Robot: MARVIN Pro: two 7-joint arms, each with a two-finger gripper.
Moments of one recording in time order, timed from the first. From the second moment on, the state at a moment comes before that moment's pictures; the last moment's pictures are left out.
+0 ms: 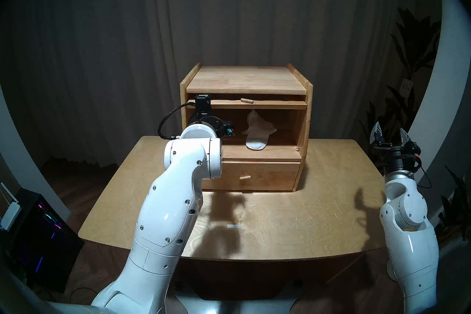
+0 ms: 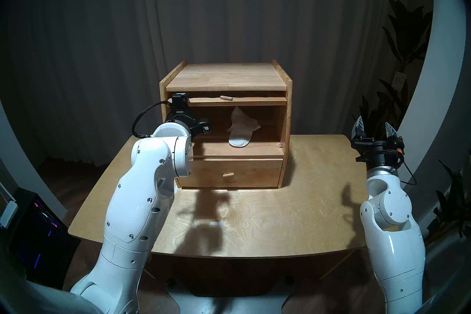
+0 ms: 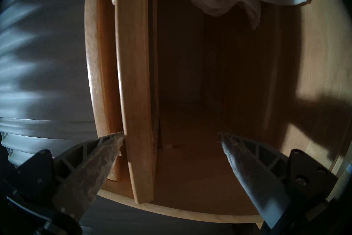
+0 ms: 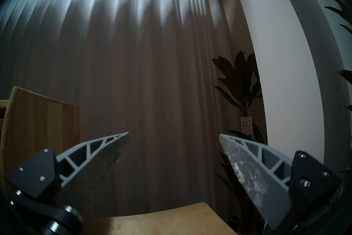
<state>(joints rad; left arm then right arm) 1.31 -1.51 -1.23 -1.93 1.67 0.38 -0.76 -1.84 -1.14 1.85 -1.90 0.47 -0.21 -0.20</state>
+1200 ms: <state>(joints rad) 1.16 -1.54 -1.27 -1.71 1.57 0.29 -0.59 -1.84 -1.14 1.85 -1.90 0.47 -0.21 -0.20</state>
